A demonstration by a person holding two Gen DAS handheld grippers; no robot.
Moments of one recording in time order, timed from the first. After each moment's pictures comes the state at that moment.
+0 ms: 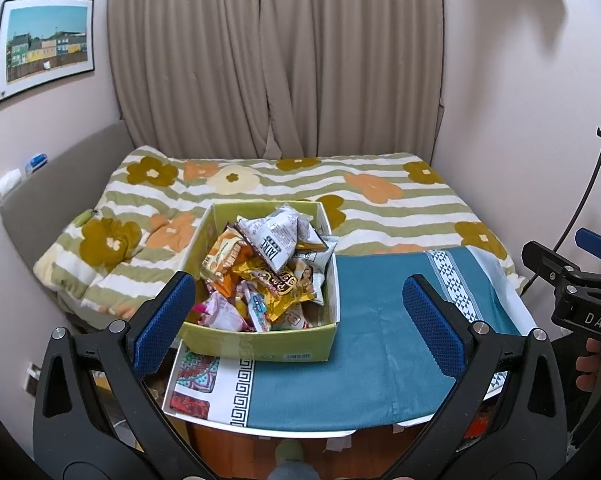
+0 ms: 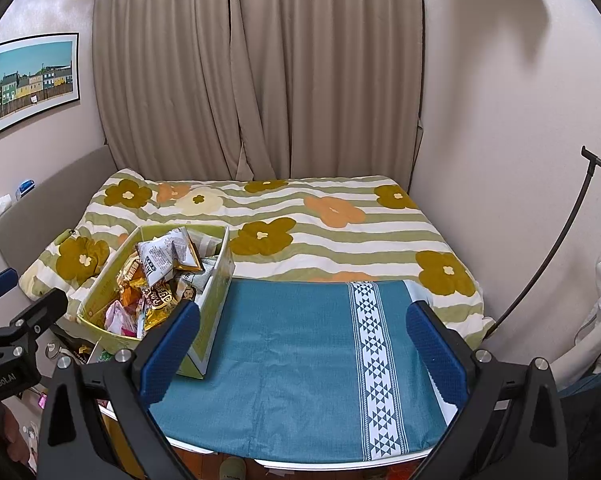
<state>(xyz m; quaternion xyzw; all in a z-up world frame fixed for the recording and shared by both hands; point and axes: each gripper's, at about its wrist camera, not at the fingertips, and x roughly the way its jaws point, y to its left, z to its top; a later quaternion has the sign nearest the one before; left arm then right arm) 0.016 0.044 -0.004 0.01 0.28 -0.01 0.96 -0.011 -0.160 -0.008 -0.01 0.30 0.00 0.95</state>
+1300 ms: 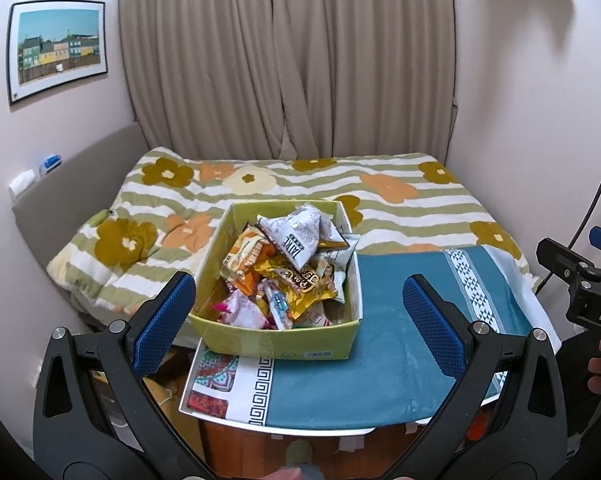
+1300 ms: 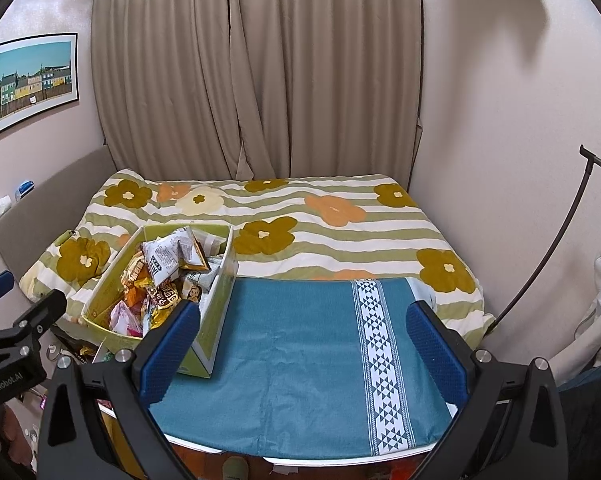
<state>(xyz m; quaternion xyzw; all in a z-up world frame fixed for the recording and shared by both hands) 0.012 0.049 -0.010 0.02 0.28 0.02 0.96 -0.007 -0.164 -0.009 -0.01 0.31 0.00 0.95</state>
